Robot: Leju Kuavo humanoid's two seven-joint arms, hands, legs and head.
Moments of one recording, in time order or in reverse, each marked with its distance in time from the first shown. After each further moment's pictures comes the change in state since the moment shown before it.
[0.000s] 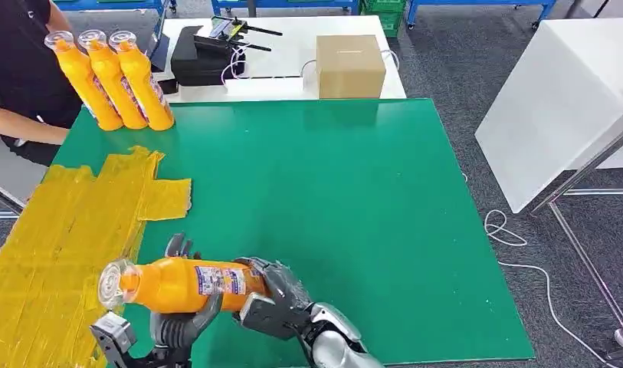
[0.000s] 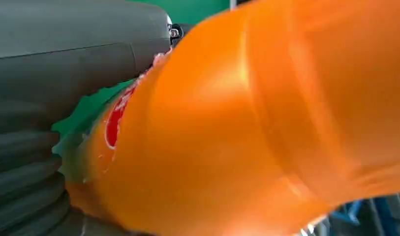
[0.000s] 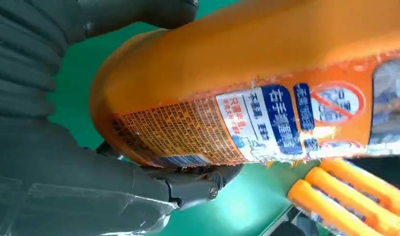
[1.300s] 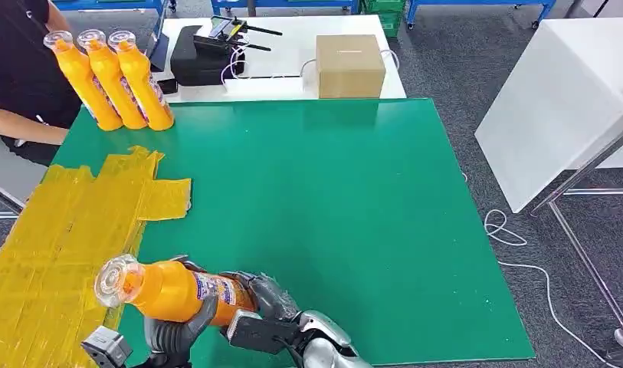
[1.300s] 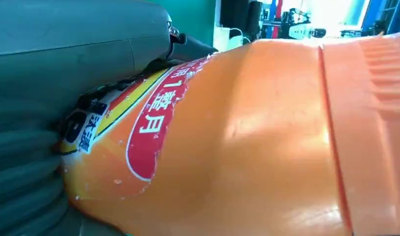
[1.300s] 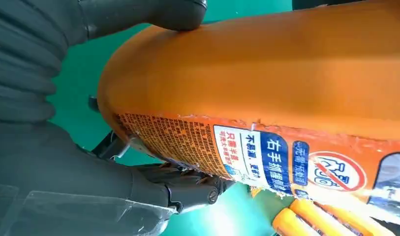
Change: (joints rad) left arm 0.015 -0.002 -0.022 -0.006 0.036 0.033 -0.079; right arm -0.024 0.008 0.092 0.077 -0.036 -0.012 -0.047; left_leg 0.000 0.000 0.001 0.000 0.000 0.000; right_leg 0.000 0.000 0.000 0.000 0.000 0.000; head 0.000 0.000
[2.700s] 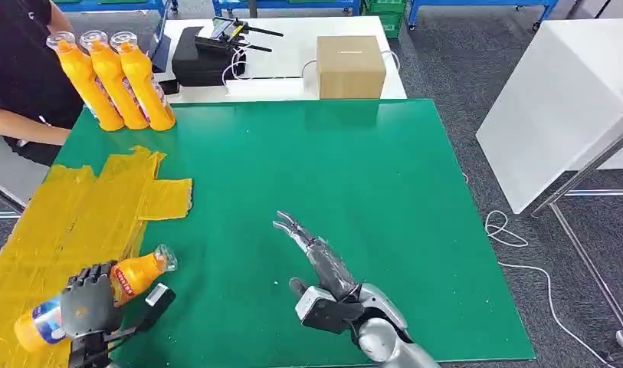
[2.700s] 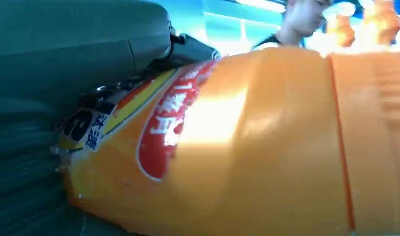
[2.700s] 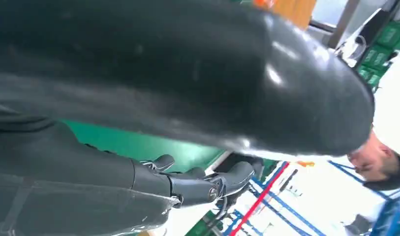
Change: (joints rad) left arm -0.286 0.230 0.429 0.530 -1.560 0.735 0.612; right arm 0.047 -0.227 -0.127 -0.431 -0.084 -0.024 -0.036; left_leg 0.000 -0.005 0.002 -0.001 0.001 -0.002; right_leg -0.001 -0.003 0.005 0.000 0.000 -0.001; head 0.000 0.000
